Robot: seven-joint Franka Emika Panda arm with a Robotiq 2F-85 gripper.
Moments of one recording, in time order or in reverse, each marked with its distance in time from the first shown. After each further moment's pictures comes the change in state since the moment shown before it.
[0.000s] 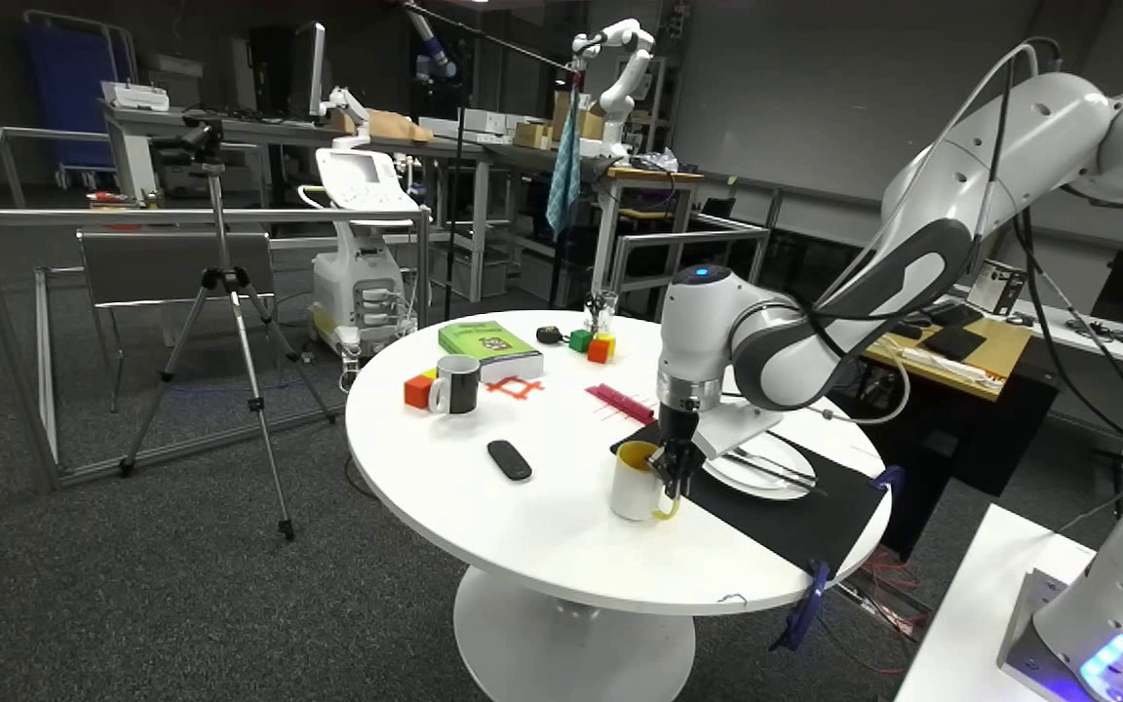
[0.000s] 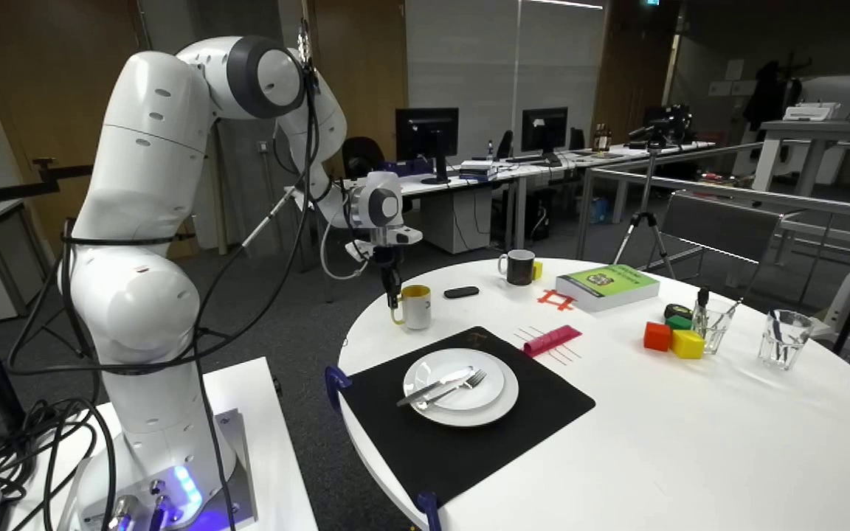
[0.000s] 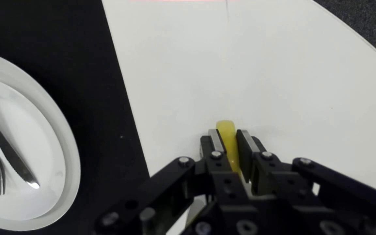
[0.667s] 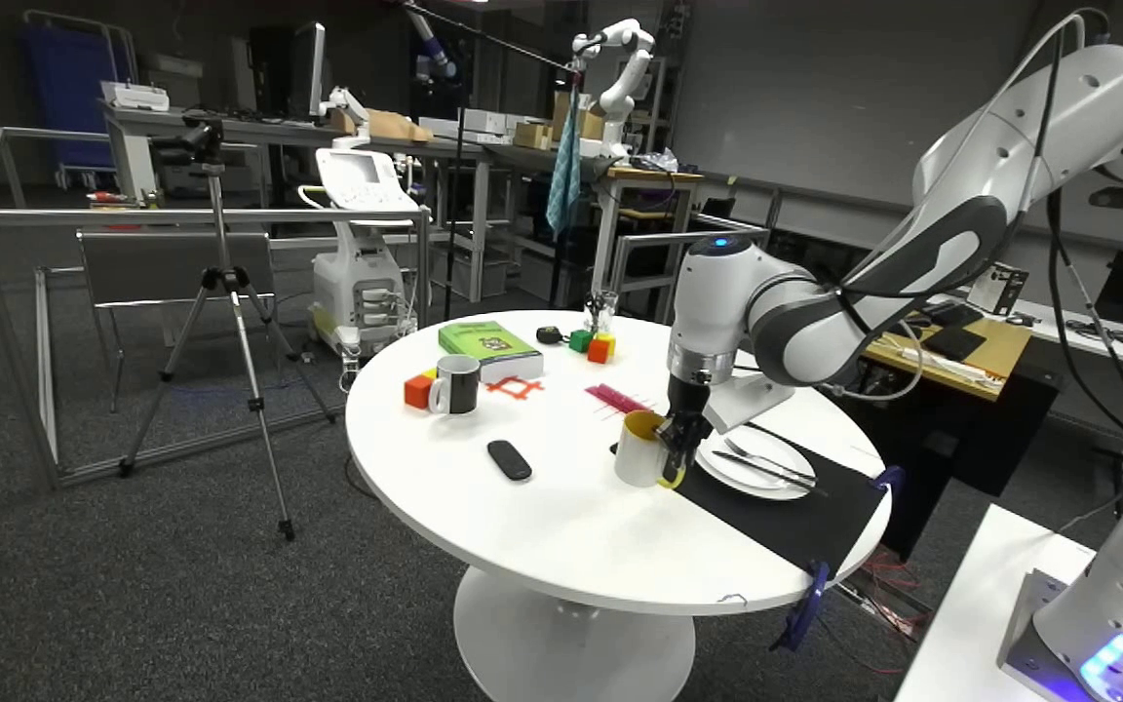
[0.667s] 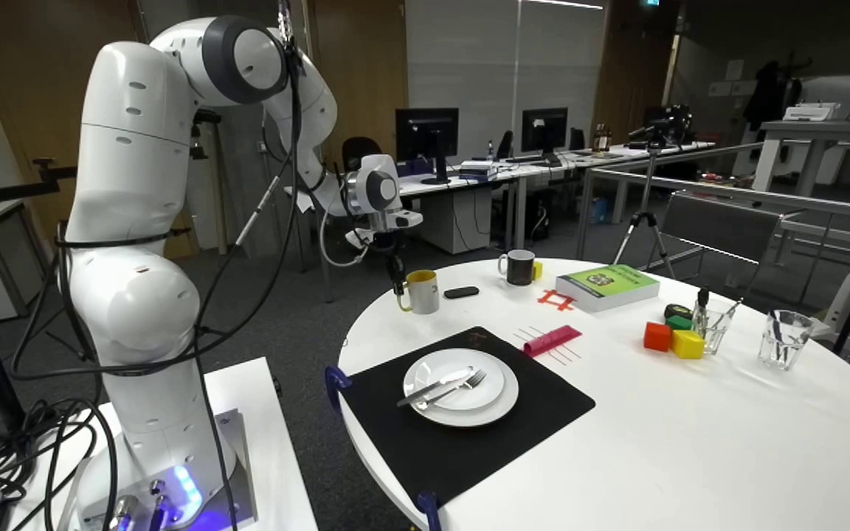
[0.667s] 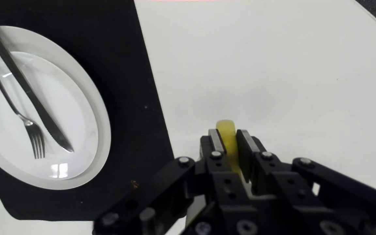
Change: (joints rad) arm 0.001 -0.100 -0.013 -0.036 -0.075 -0.023 0.045
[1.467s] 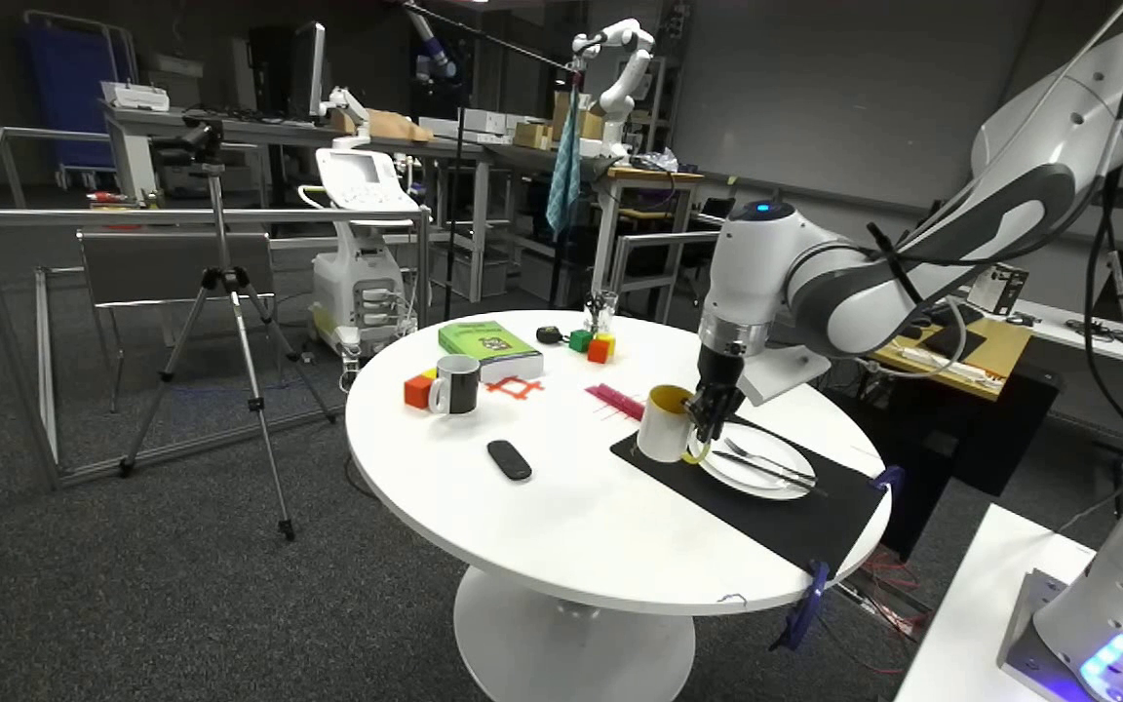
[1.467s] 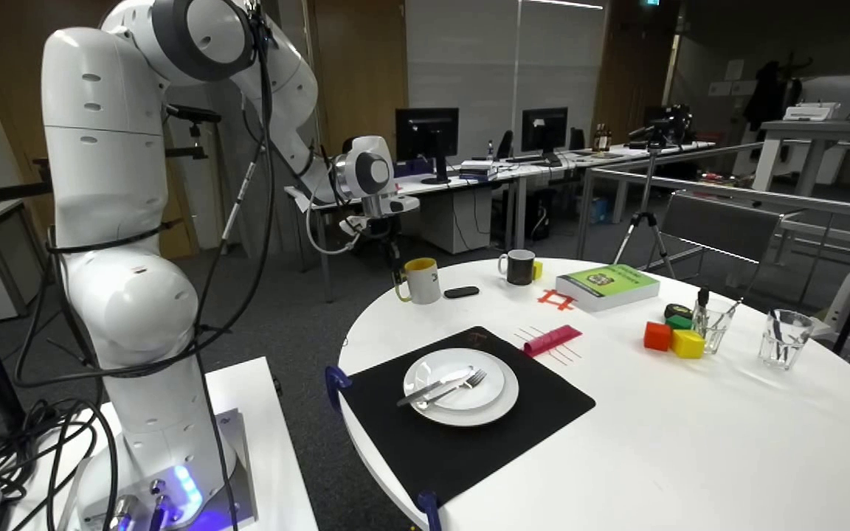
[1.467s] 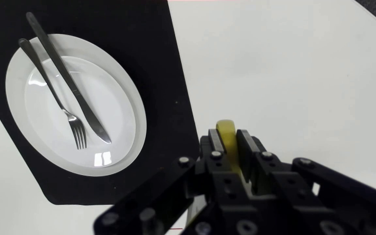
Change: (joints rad) arm -0.022 -0.163 0.002 -0.111 -0.006 -0.026 -0.004
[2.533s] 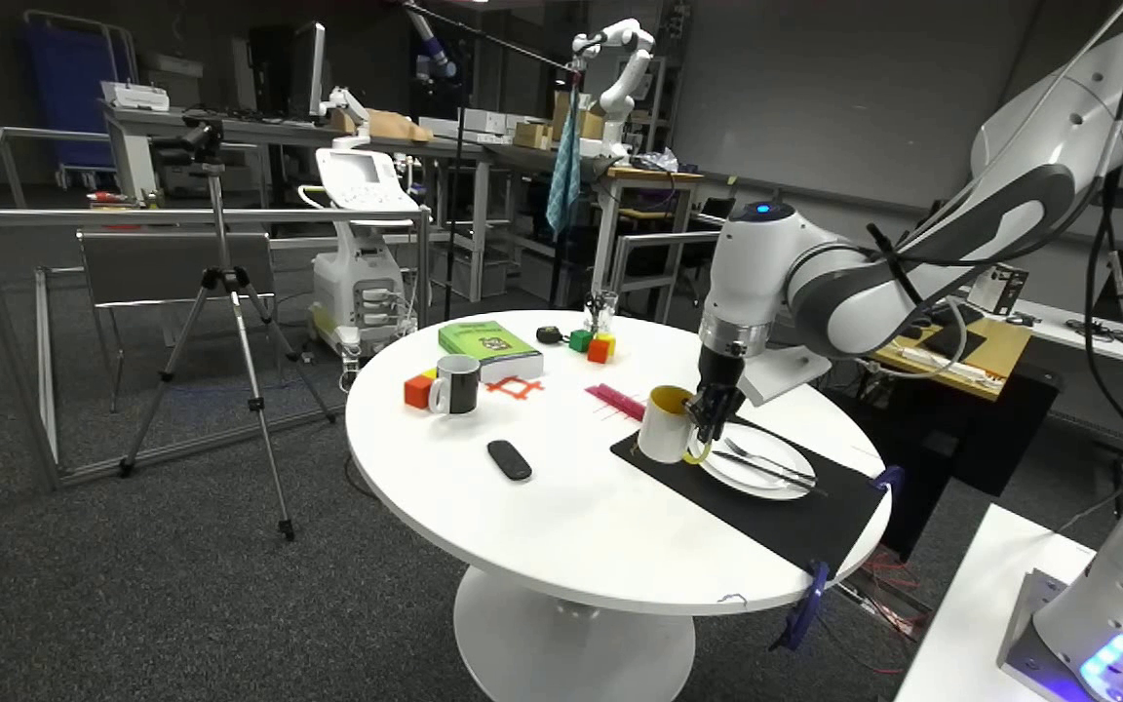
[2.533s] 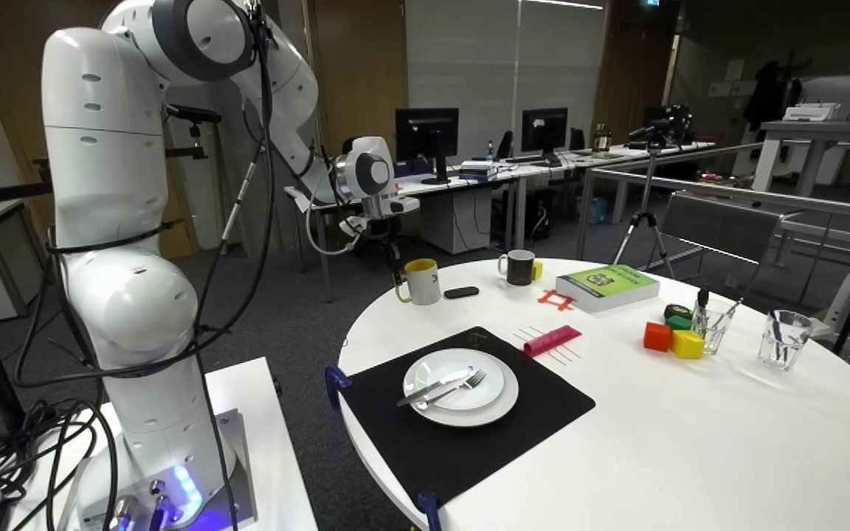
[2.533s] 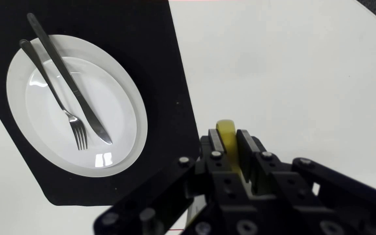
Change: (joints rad) arm -0.004 0.000 0.002 -0.002 0.000 0.000 0.000
